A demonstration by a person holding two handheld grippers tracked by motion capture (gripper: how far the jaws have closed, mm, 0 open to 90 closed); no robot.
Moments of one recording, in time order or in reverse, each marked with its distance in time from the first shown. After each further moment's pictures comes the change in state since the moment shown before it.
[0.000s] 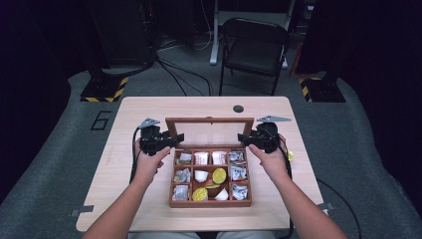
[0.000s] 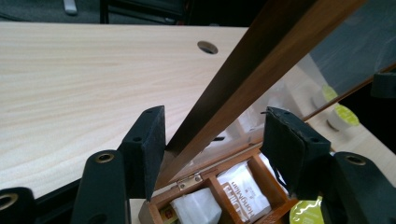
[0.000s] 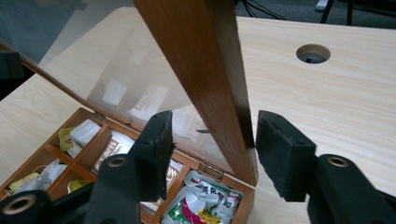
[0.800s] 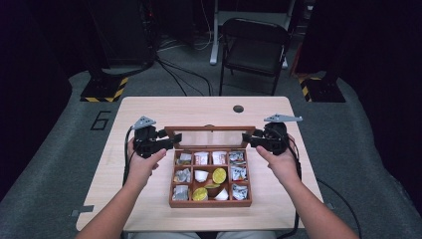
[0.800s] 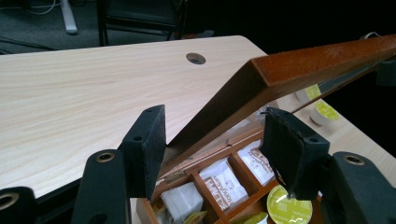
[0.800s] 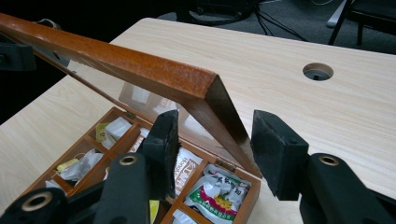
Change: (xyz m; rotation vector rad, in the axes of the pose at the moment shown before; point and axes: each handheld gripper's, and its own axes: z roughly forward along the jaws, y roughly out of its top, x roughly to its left) left arm -0.025 0.011 -0.034 -0.020 0.007 0.081; right arm 0.012 0.010 -0.043 -0.029 0.052 -0.041
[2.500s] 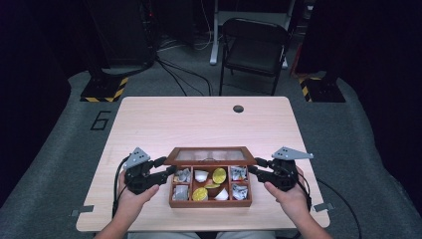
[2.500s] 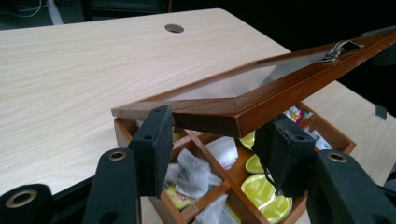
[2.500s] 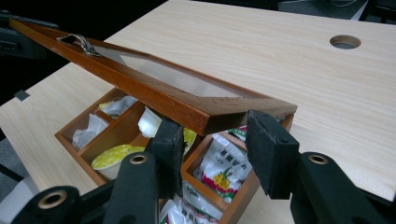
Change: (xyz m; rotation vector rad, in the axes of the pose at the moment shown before) left arm -0.033 -0.068 -0.051 0.021 -0.032 0.097; right arm 0.028 -0.075 -0.044 -0.016 0.057 -0.059
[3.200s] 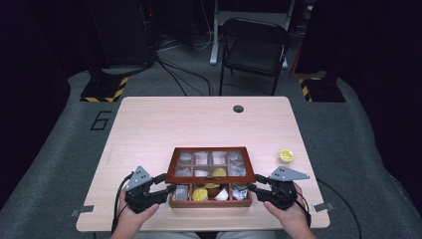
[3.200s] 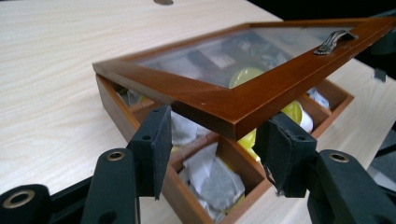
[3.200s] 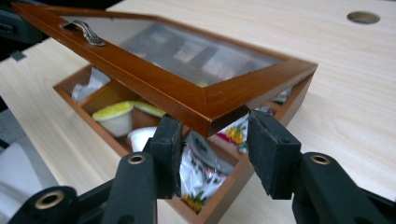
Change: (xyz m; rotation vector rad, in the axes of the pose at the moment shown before) left arm -0.011 -0.048 -0.002 0.031 -0.018 0.032; right arm 0.011 -0.048 0.000 0.029 0.005 -0.067
